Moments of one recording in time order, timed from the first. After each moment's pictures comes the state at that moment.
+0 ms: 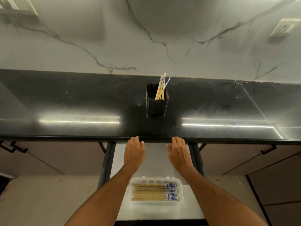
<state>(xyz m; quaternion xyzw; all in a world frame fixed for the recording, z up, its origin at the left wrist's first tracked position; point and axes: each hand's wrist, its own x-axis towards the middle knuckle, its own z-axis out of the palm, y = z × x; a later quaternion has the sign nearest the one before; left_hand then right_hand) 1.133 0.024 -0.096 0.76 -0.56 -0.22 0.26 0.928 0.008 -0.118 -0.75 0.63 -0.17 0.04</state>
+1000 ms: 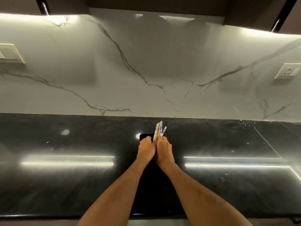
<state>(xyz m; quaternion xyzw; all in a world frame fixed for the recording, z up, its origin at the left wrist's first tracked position) 1.091 -0.272 0.022 0.72 -0.53 -0.34 0.30 0.999 -0.270 0.004 -0.72 0.63 -0.25 0.13</state>
